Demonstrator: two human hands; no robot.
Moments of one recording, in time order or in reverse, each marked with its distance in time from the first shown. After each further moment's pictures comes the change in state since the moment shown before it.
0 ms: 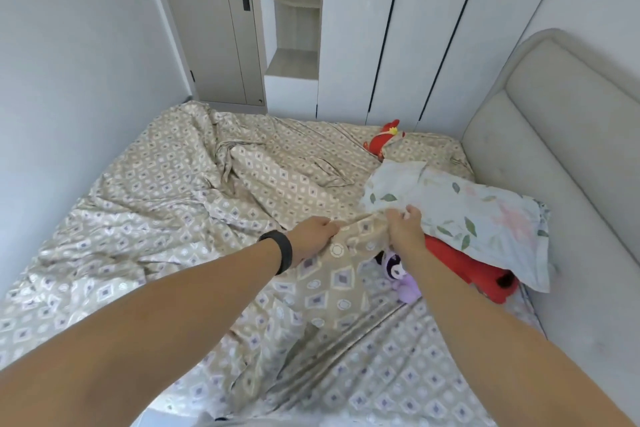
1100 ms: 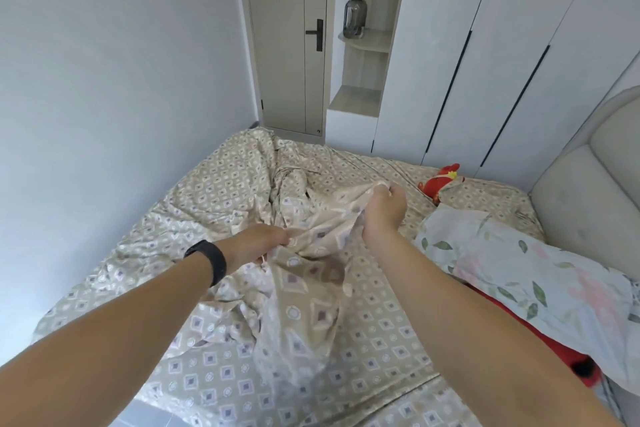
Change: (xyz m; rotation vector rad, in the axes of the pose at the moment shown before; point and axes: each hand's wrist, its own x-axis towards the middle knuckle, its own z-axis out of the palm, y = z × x) left_hand -0.093 -0.062 -0.163 -0.123 0.214 -0.107; right_hand -0.045 -0.132 0.157 0.388 0.033 -0.222
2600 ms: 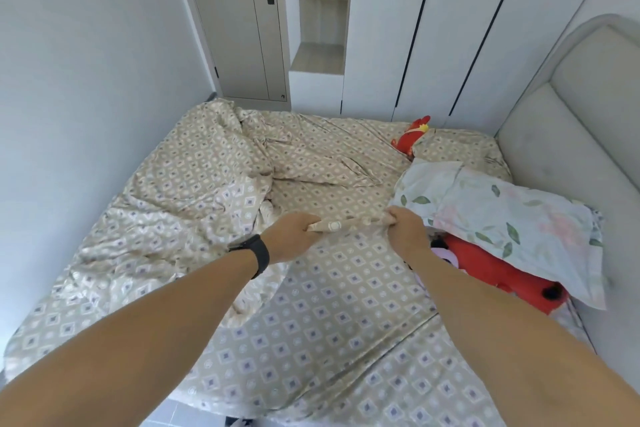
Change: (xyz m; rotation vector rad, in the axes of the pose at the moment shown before) left_hand 0.057 0.011 0.073 0.430 -0.083 0.391; right_hand 0.070 0.119 -0.117 -1.000 -0.294 -0.434
